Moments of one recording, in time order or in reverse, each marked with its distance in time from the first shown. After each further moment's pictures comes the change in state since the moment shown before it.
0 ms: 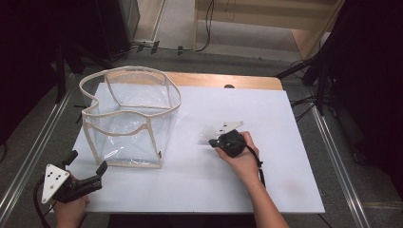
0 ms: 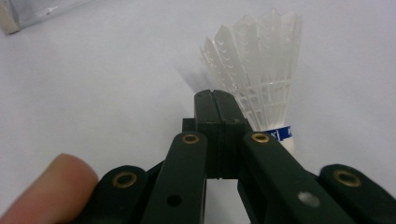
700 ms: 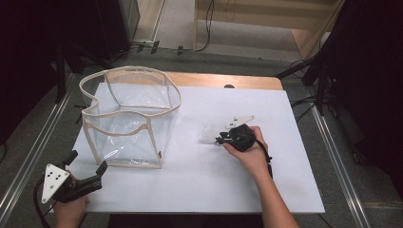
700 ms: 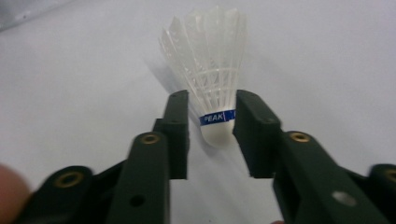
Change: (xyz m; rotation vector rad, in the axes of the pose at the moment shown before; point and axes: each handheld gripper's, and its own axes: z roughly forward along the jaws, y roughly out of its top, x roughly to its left) left arm 0.000 0.000 0.000 0.001 0.001 0.000; right arm -0.026 -0.004 -0.016 -0.002 -0.003 0.029
